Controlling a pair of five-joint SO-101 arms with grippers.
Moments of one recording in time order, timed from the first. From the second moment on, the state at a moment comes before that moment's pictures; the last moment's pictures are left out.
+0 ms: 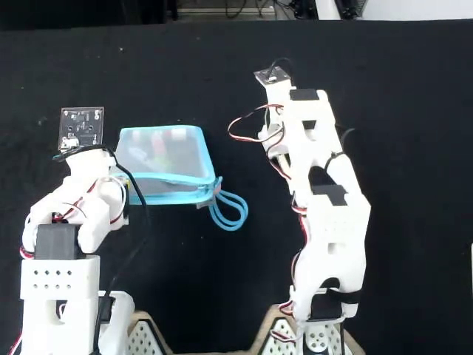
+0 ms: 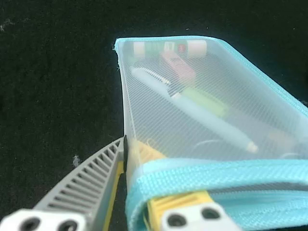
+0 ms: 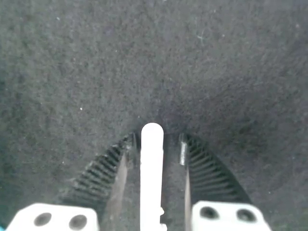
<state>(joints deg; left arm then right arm) -5.1 -61.3 47.3 69.6 -0.6 -3.1 39.0 -16.0 72.2 16.6</state>
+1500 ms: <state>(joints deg) -5.1 -61.3 47.3 69.6 -0.6 -1.7 4.6 21.8 50.7 9.6</state>
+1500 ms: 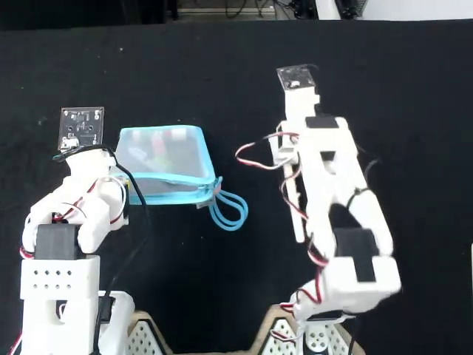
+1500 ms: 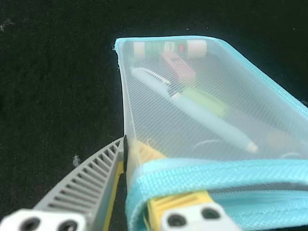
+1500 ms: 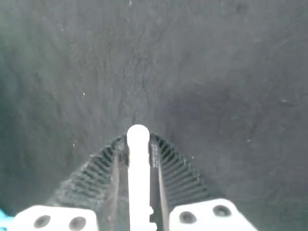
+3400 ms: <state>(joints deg) -5.1 -61.3 47.3 69.6 -0.6 -13.6 -99.9 74.9 27.0 -11.2</state>
